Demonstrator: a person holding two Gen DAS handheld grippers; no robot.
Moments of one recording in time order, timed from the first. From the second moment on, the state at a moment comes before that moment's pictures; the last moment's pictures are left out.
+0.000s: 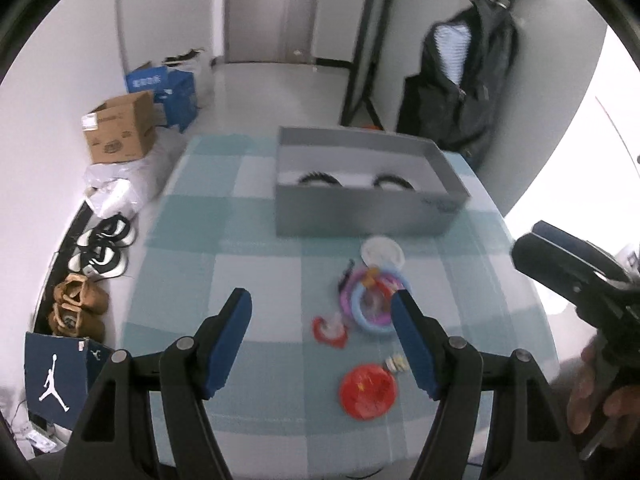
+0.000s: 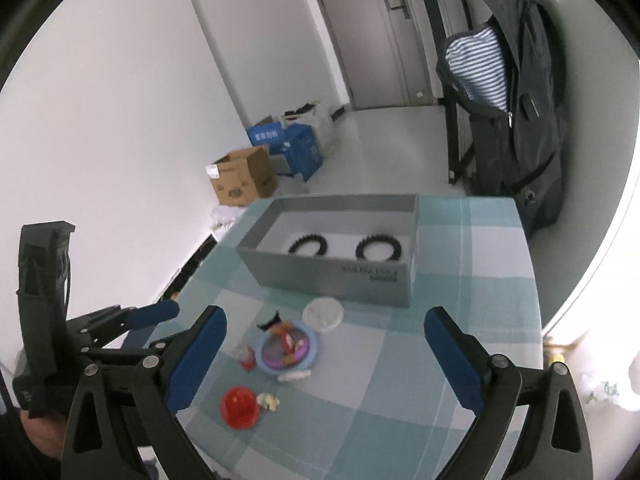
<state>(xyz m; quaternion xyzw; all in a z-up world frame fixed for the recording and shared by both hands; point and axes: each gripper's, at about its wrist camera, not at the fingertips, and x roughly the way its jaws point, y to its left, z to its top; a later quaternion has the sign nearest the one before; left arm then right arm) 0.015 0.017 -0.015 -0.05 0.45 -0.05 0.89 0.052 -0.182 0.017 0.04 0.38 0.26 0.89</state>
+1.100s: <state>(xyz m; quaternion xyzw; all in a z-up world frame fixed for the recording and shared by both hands) -0.014 -0.024 -0.058 0.04 0.52 -0.09 0.85 0.033 -0.206 -0.002 0.04 0.41 0.21 0.89</state>
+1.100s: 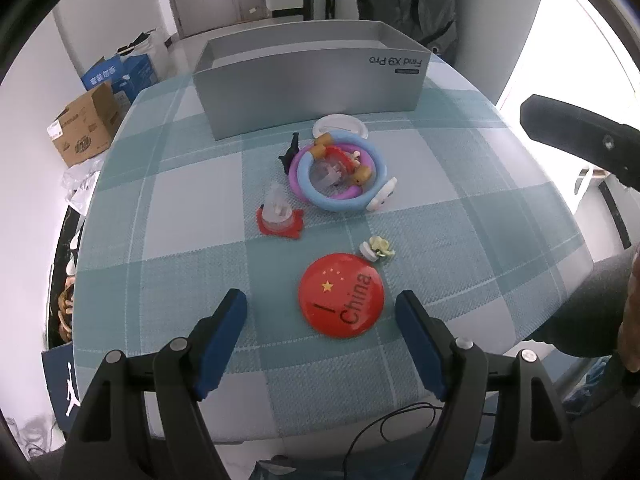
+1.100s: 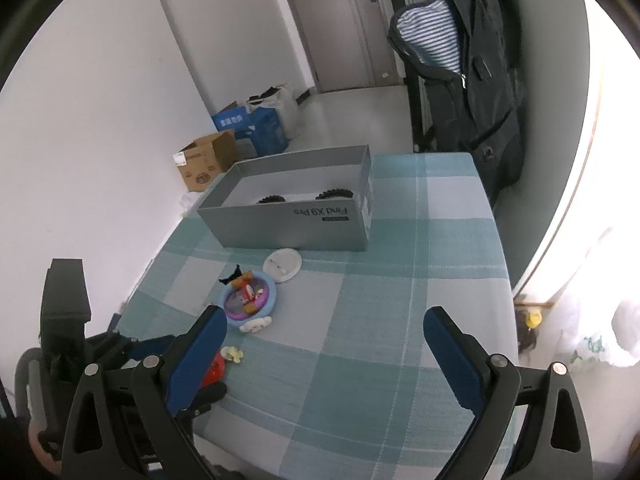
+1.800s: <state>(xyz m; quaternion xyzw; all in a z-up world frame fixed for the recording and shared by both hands) -0.018 -0.022 -0.049 0.05 0.51 -0.13 0.85 0.036 -0.210 -0.010 0.06 0.43 0.20 0.88</state>
